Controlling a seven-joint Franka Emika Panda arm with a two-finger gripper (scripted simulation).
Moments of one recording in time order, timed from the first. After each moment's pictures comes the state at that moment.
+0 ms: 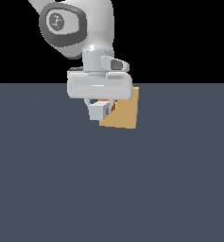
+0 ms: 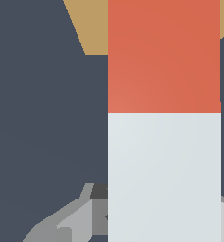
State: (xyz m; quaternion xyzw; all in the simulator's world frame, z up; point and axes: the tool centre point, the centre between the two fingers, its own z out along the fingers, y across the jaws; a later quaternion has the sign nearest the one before) arm -0.037 0.078 0.110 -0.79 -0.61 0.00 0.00
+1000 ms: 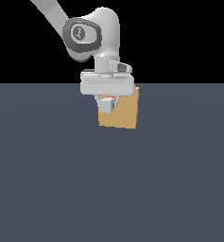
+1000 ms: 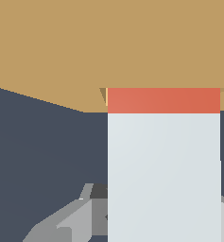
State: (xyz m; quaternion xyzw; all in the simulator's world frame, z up) arm -0.017 0.160 0.111 -0.79 -0.61 0.00 0.00
